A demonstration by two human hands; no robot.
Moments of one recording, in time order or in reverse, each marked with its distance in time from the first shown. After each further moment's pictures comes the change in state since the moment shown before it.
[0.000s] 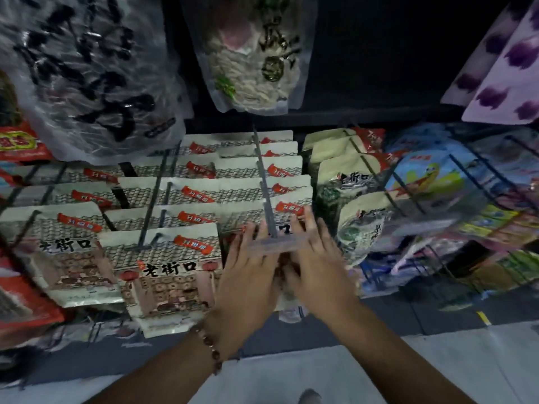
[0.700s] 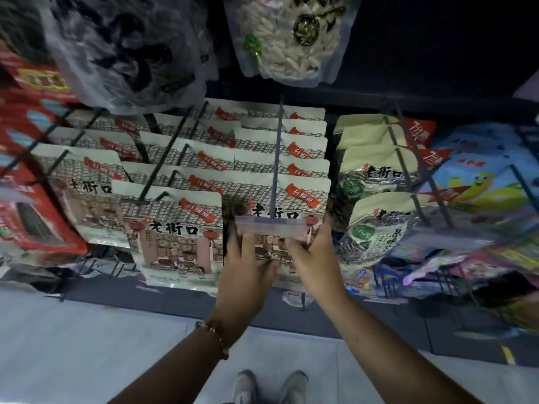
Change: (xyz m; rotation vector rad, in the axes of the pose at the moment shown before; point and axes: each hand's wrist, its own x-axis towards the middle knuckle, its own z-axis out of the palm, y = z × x) left_hand -0.015 0.028 0.049 -0.463 0.127 -0.614; right_hand 0.019 0.025 0.027 0.843 -0.032 0.206
